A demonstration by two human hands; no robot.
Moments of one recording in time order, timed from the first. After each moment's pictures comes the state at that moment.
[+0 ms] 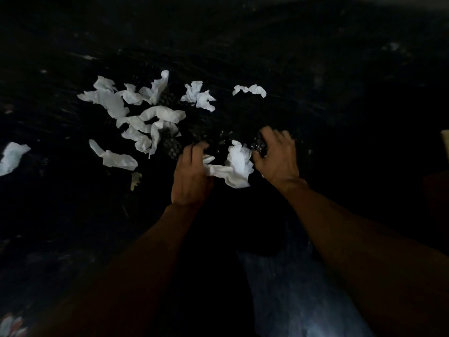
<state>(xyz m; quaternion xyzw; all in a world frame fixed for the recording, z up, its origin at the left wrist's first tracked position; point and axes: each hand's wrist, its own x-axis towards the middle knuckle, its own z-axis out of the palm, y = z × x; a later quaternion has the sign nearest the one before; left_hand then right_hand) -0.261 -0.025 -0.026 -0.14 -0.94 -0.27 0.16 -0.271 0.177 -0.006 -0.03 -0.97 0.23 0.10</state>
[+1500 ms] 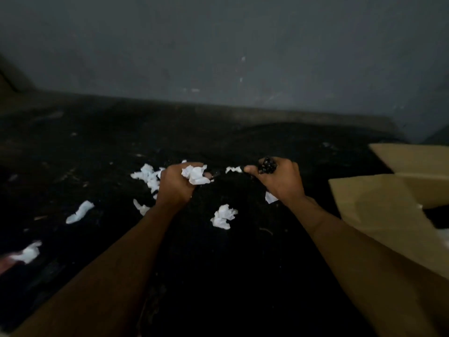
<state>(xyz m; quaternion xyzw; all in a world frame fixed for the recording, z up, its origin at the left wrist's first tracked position) -0.214 -0.045 0.190 -0.11 -0.83 -0.54 0.08 -0.190 0.197 0.200 -0.10 -0.90 0.41 0.13</state>
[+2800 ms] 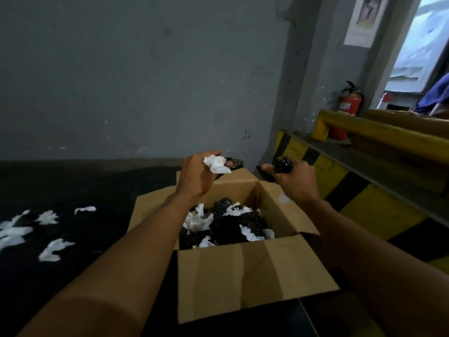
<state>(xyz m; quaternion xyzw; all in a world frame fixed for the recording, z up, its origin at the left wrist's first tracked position) 0.065 0.406 0.330 -0.38 -0.77 -0.50 0.13 0.192 0.608 0.333 -0.21 -0.86 0.30 0.36</state>
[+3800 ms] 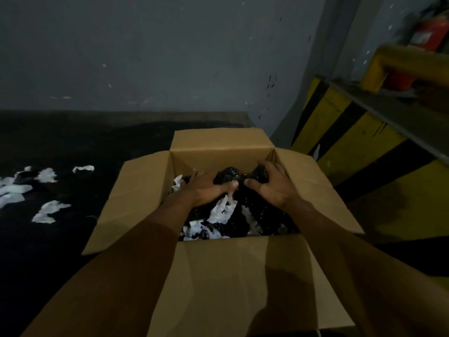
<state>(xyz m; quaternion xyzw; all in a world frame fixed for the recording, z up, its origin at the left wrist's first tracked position) -0.010 0.478 0.190 -0.24 -0.92 -0.24 -0.18 0.088 0.668 0.195 -0.20 -0.91 0.36 0.09</state>
